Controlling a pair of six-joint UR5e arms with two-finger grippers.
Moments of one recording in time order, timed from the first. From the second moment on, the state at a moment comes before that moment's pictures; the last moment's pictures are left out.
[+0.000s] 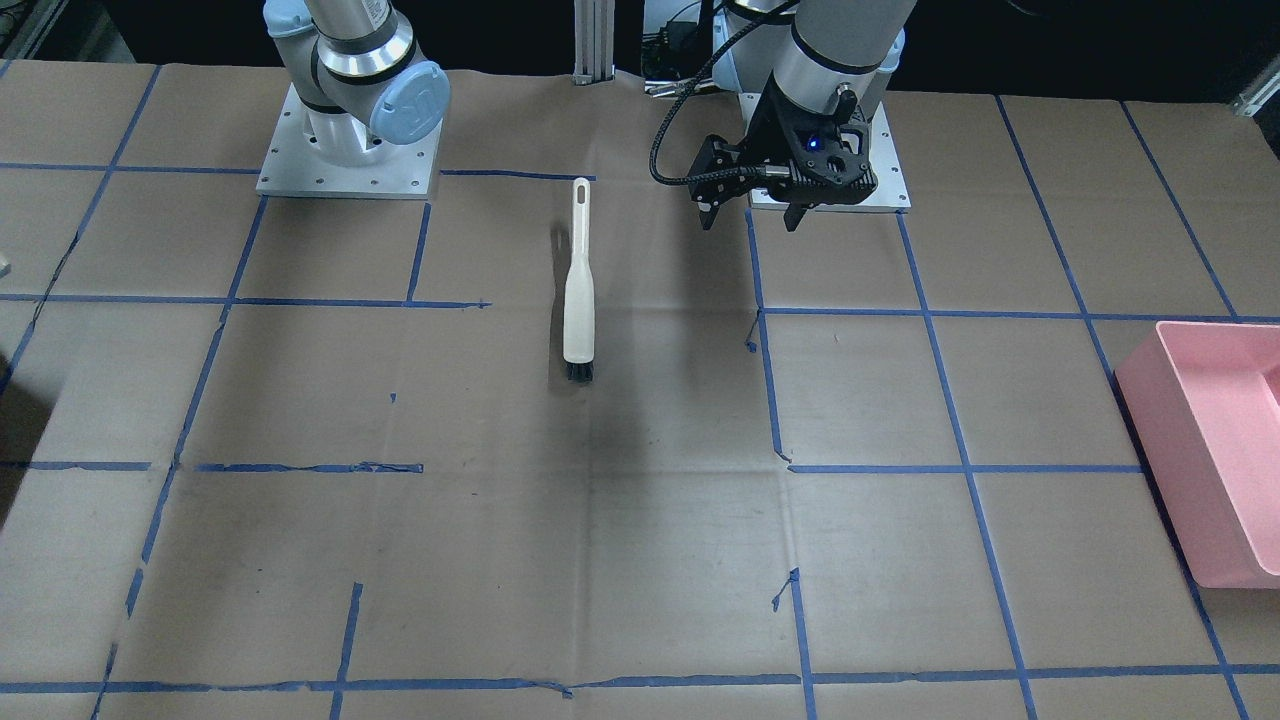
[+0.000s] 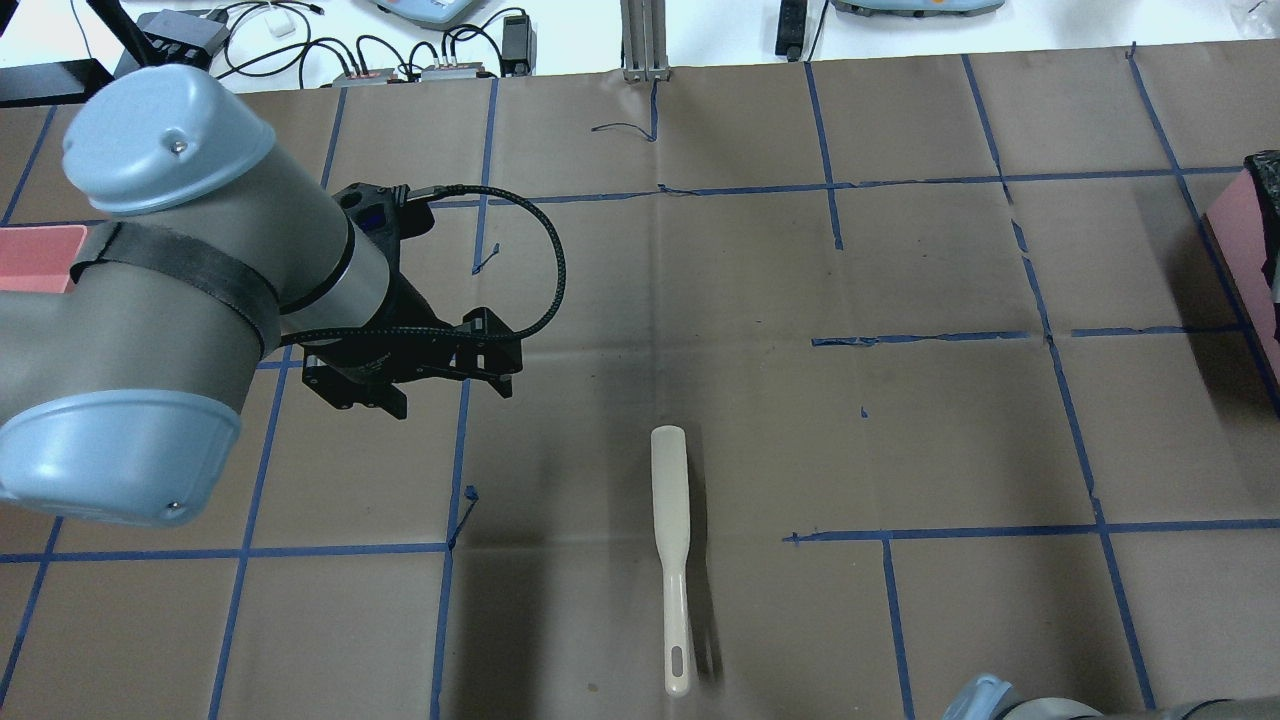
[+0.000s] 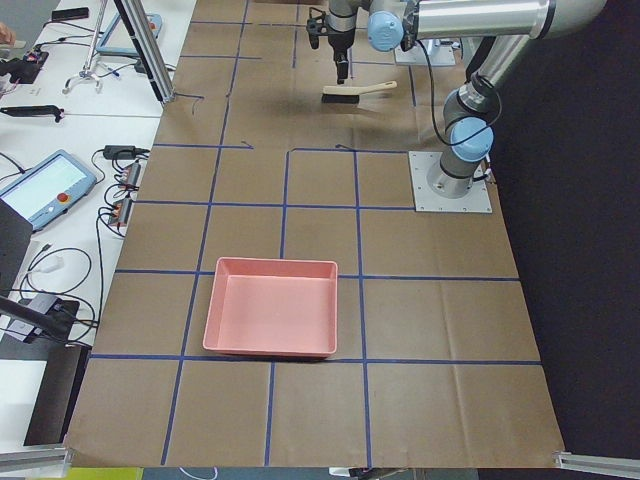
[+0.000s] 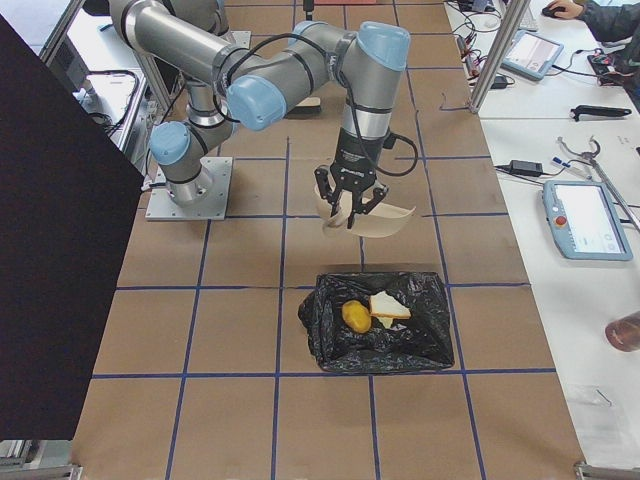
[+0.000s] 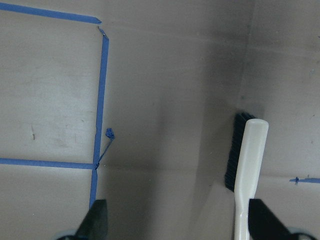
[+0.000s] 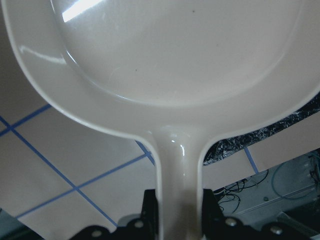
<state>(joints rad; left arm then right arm) -1.68 -1.39 -1.92 -1.40 1.44 -0.23 0.86 -1.45 1.37 -1.65 -1.91 -1.78</state>
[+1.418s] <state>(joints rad) -1.68 -1.39 -1.92 -1.40 1.44 -0.22 1.20 -1.43 1.54 -1.68 -1.63 -0.80</state>
